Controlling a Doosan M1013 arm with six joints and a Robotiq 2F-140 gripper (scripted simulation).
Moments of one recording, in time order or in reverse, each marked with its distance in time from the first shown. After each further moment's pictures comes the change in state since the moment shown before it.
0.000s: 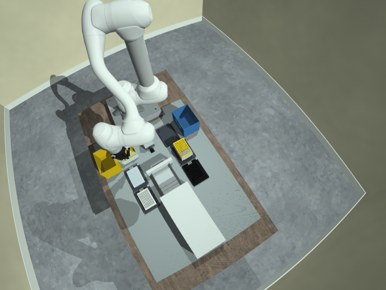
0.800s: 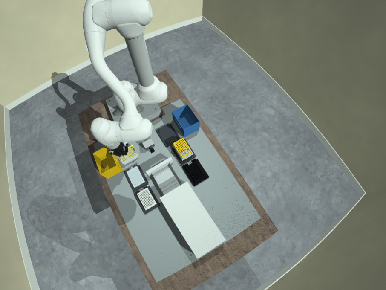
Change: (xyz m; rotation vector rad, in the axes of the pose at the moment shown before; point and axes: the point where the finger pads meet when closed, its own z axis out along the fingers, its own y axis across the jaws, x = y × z) arm -0.028 0.000 -0.004 0.000 0.000 0.000
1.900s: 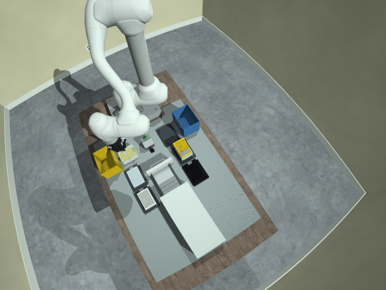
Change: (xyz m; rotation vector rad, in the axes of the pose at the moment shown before) arm -0.031 0.000 -0.004 0.000 0.000 0.000
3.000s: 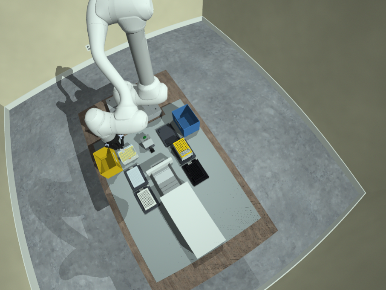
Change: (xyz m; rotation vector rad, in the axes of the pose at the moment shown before) arm 0.000 0.000 -0.037 0.000 0.000 0.000
